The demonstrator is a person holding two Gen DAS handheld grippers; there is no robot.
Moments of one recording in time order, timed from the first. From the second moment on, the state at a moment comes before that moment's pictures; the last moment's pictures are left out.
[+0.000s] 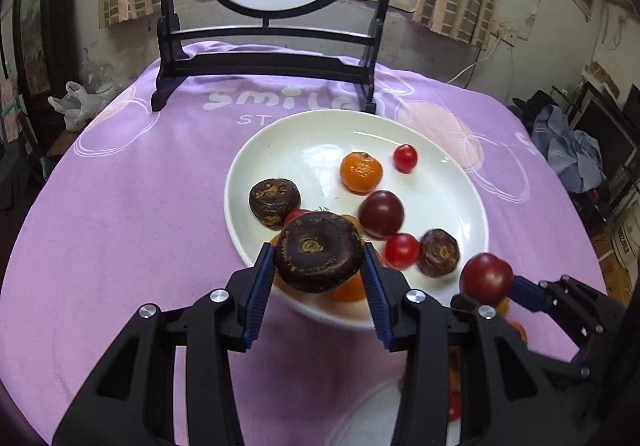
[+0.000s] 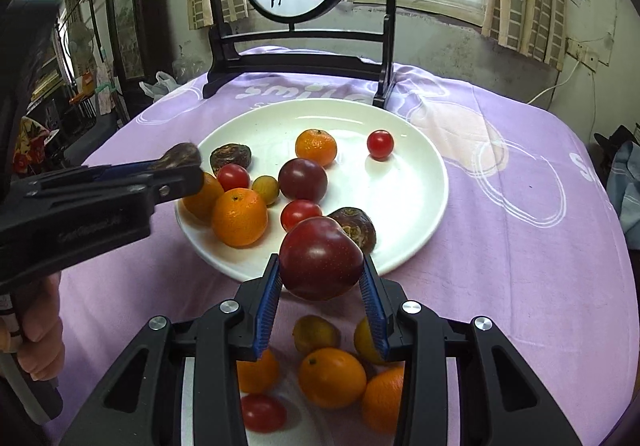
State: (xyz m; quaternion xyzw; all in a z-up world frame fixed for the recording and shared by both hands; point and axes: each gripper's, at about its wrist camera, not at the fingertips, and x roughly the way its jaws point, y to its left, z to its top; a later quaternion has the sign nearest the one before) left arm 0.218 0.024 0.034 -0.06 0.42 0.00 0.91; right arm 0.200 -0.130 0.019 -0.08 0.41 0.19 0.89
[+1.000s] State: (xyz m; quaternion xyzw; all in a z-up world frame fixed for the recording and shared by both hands) left arm 0.179 0.010 0.028 -0.02 0.41 0.02 0.91; right arm 0.160 -0.170 0.024 -0.03 0.41 0.20 0.89
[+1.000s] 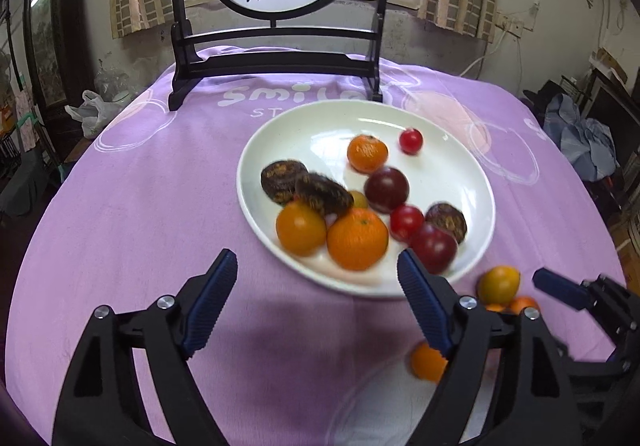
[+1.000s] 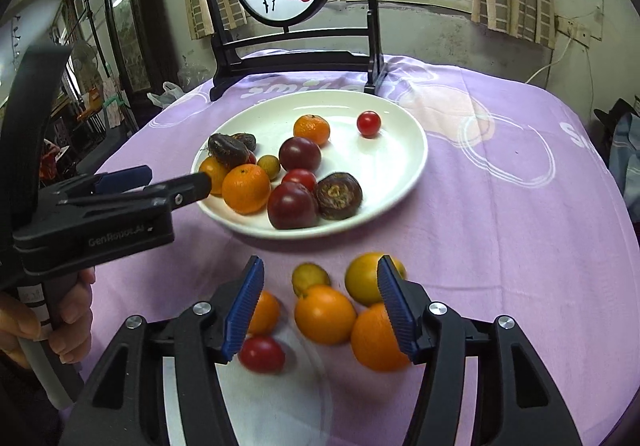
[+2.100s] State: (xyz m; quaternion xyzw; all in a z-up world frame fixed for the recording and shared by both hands) left arm 0.150 0.011 -0.008 -0.02 0.44 0.01 0.90; right arm 0.118 -0.139 -0.016 -0.09 0.44 0.25 0.86
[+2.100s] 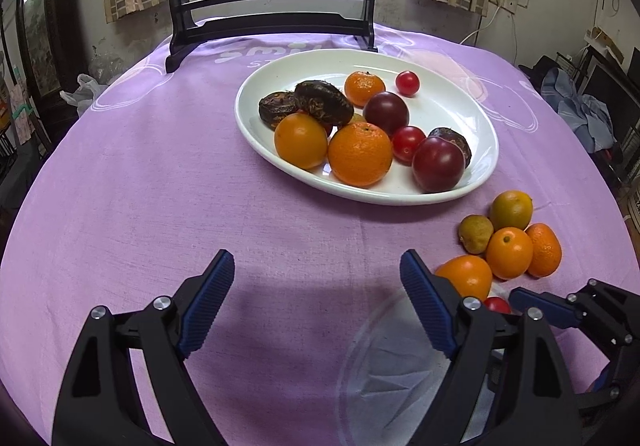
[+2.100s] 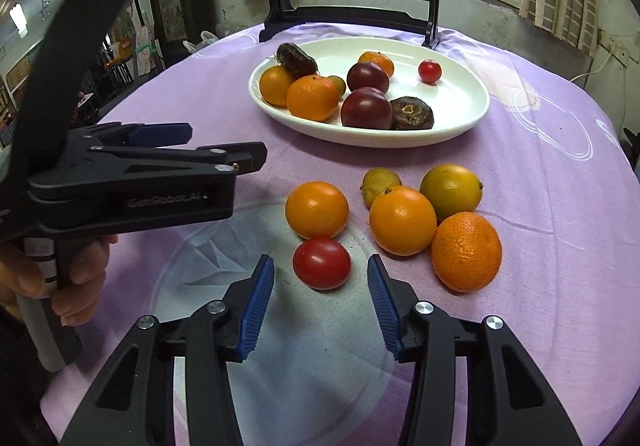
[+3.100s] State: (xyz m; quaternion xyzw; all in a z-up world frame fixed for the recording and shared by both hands) left arm 0.123 -0.052 -0.004 0.03 0.41 -0.10 0.91; right arm 0.119 -0.205 0.012 -0.04 0.43 0.21 0.88
